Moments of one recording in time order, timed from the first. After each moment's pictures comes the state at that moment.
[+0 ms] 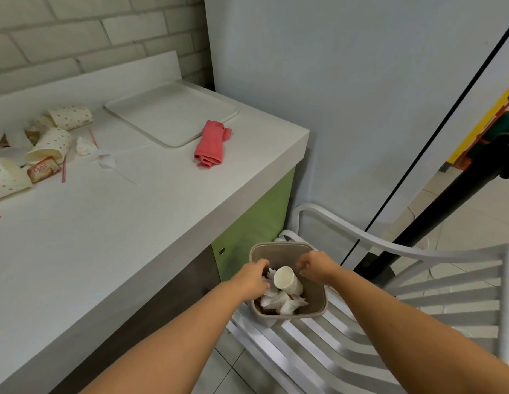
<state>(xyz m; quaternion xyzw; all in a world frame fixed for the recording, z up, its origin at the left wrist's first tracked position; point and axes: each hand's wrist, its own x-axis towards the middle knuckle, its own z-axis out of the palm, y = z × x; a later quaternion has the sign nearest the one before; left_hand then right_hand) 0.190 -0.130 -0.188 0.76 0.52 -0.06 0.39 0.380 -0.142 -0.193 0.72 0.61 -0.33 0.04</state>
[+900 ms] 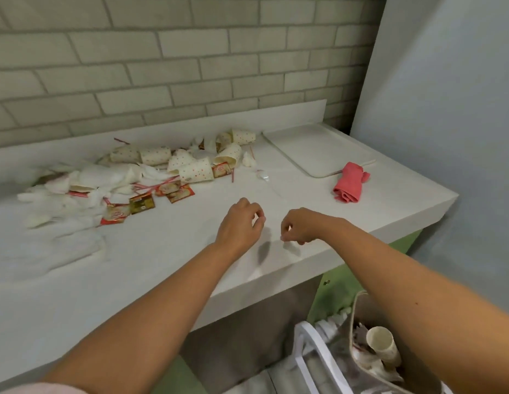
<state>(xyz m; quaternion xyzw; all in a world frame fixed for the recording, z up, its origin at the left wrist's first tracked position) -0.053 -0.129 -0.046 0.66 0.69 0.28 0.07 0.096 -0.077 -0.011 0.48 0.84 -0.23 0.11</state>
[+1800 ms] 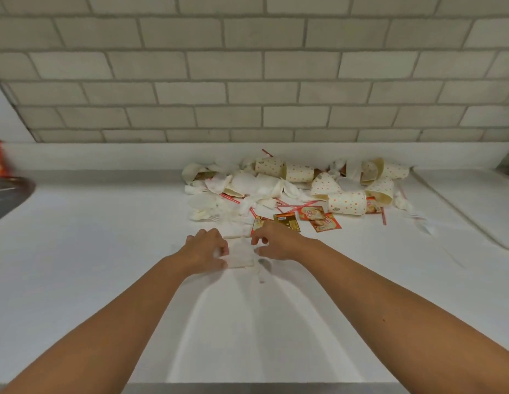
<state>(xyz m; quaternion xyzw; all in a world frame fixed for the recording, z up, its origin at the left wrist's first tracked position) -0.397 -0.251 -0.051 0.54 0.83 0.05 0.14 -0.255 -0.119 -0.031 0.22 0.96 -0.19 0.05</state>
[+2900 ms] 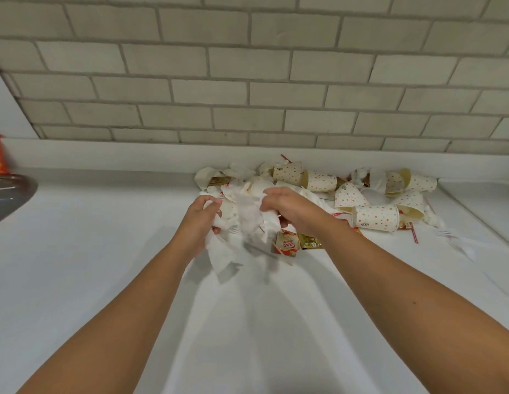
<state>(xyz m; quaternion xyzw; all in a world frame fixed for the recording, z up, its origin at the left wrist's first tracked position) -0.456 -0.232 -0.013 0.22 0.67 0.64 0.30 -0.318 -0.109 0.030 0.27 0.77 -0.57 -0.10</state>
